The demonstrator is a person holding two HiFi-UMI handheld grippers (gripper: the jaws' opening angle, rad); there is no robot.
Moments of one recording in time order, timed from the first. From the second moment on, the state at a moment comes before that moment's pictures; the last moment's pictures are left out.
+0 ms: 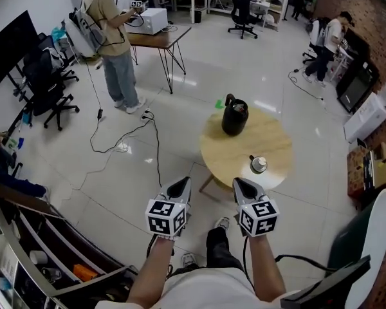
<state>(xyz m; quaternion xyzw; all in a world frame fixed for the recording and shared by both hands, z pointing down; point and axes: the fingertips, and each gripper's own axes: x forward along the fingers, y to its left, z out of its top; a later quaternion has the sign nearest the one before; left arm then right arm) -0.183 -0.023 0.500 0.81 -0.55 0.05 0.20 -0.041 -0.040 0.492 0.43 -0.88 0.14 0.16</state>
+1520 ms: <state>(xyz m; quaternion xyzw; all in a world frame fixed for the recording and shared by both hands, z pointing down) -0.066 0.007 0.460 0.85 -0.50 0.07 0.16 0.087 0.026 0.454 0.49 -0.85 0.13 0.12</state>
